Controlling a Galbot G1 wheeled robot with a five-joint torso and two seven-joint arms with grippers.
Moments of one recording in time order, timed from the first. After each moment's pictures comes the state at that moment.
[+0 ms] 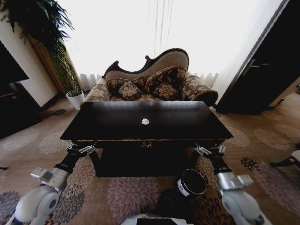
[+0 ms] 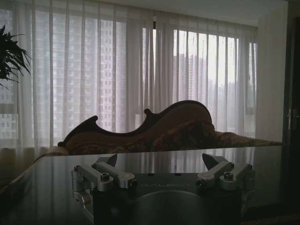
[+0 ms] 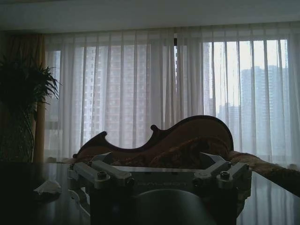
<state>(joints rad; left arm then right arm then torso) 1.74 -1.01 -0.92 -2.23 -0.70 -0.04 0.19 -1.67 0.97 0.72 2.21 0.58 0.18 0.05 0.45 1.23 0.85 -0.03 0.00</state>
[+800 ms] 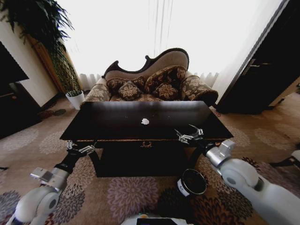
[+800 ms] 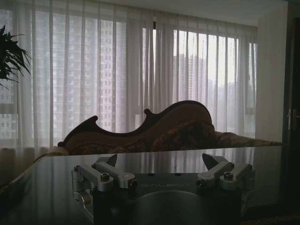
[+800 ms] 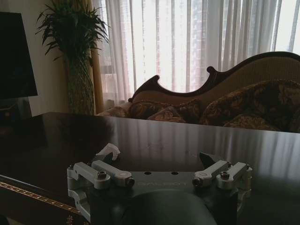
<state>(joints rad) 1.74 -1.01 -0.92 -2.23 -0.70 -0.04 0.19 -1.31 0.52 0.46 2.23 1.02 -0.17 0.17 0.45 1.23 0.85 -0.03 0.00</state>
